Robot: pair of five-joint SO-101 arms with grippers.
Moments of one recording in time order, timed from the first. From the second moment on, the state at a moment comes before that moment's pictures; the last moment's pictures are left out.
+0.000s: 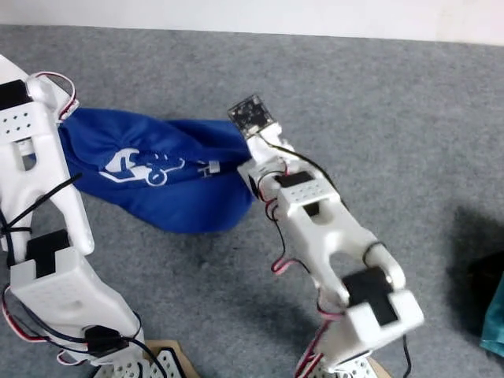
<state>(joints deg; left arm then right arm) -27.4 17.1 -23.0 72.0 33.7 -25.9 4.7 31.0 16.9 18.3</state>
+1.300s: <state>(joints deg) -25.9 17.1 -18.2 69.6 33.6 -23.6 8.8 24.9 19.5 19.3</state>
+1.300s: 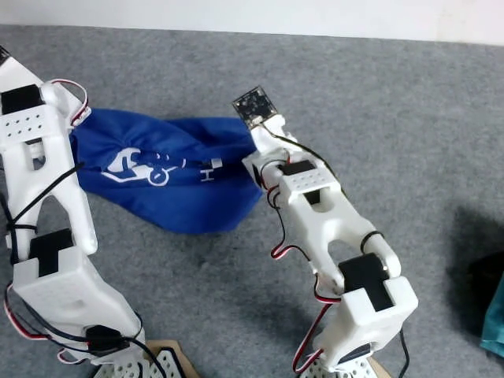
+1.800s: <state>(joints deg) -25.7 4.4 -25.7 78.1 33.7 -23.1 -17.8 25.5 34.6 18.1</state>
